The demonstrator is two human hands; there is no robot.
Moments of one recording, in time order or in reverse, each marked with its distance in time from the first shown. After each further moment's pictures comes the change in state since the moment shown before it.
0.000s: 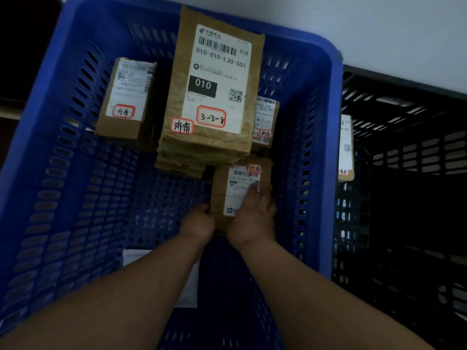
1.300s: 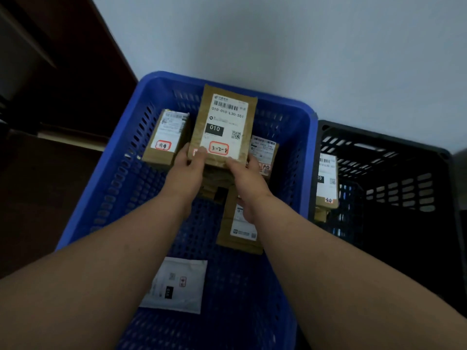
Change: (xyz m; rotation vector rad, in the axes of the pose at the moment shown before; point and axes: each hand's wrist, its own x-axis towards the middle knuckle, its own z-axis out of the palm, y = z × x) left_hand -0.139 0.132 -0.075 -0.330 0.328 0.380; right_hand -0.040 -0.072 -0.109 1.039 -0.149 -0.134
